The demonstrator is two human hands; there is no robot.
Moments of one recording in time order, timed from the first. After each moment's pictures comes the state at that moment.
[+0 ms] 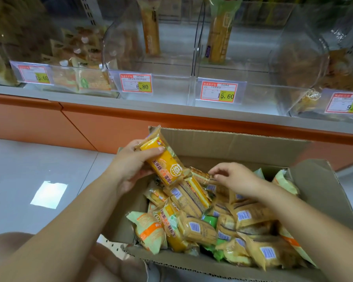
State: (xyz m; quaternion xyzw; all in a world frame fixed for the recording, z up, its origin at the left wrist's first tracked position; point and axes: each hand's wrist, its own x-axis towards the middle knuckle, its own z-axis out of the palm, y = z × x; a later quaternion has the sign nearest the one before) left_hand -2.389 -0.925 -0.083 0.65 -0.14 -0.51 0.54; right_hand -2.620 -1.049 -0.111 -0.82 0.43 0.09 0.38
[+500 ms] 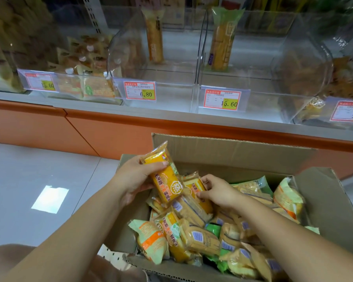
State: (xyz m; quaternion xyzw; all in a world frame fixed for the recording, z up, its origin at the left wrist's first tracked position) left_hand -2.387 -0.921 -0.093 0.68 -0.16 -0.53 0.49; right_hand -2.586 -1.041 -0.172 -0.71 0.48 0.07 0.51
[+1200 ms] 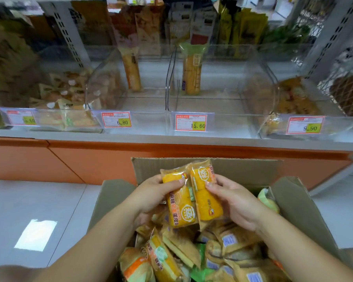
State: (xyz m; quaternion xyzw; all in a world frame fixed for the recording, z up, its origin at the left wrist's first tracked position) left_hand -2.451 -0.959 -0.074 0.65 -0.23 -0.60 0.42; right_hand -2.649 -1.038 -0.078 -0.43 0.37 -0.16 0.80
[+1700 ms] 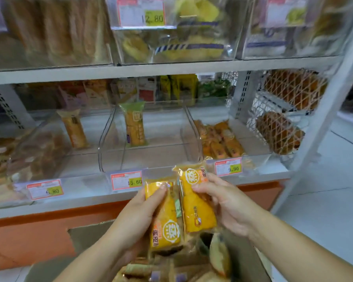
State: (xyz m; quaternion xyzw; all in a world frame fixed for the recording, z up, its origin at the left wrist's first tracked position) left_hand -2.541 -1.030 0.015 0.54 -0.30 -0.61 0.49; right_hand -2.718 -1.102 0.022 -0.41 0.35 -0.32 0.78
